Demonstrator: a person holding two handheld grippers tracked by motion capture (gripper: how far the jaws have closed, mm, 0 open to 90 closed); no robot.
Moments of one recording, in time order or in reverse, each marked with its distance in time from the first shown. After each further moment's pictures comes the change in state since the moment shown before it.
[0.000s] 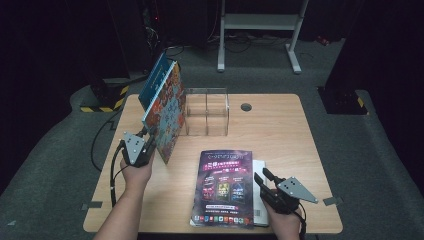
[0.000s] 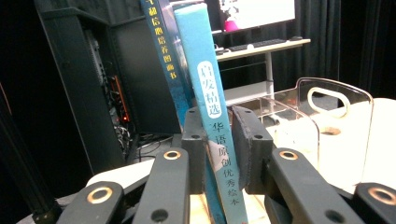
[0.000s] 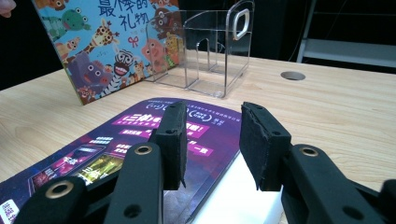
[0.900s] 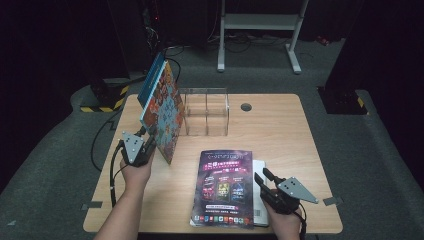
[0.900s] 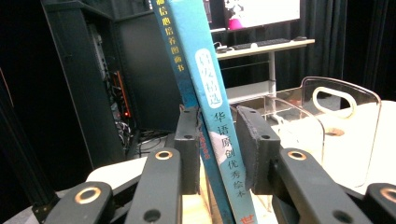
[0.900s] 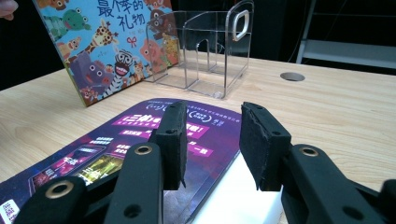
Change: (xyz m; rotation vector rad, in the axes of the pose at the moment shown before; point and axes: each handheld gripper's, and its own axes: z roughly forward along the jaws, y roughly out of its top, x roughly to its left) left arm 0.002 -0.002 0.002 0.011 0.005 -0.015; right arm 0.000 0.001 -0.001 -0.003 0.000 -0.003
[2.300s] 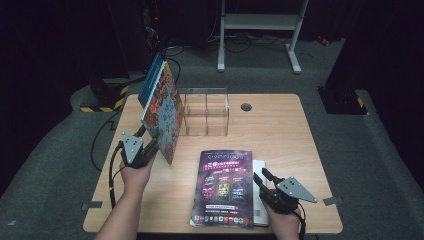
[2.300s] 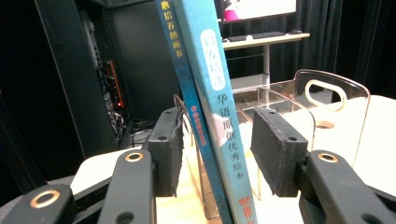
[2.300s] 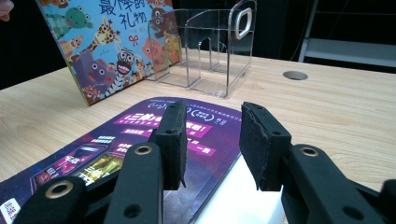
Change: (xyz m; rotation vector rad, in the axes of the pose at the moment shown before) left arm 0.001 -0.001 -0.006 0.038 -0.027 -0.030; right arm 0.001 -0.001 0.002 0.007 0.004 0.001
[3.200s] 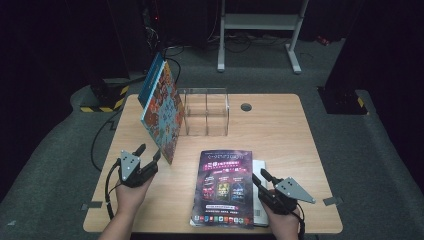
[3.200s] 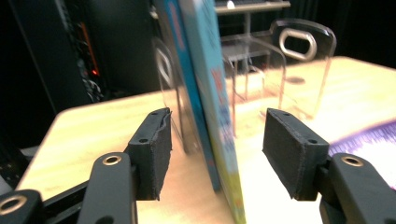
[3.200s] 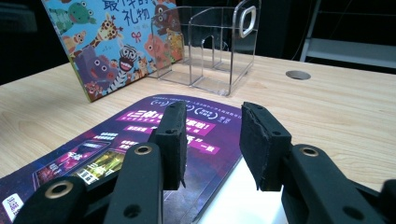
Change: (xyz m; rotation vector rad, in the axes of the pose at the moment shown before) left arm -0.003 -0.042 -0.035 0.156 -0.116 -0.031; right arm 0.003 -0.001 0.001 0.009 0.006 -0.020
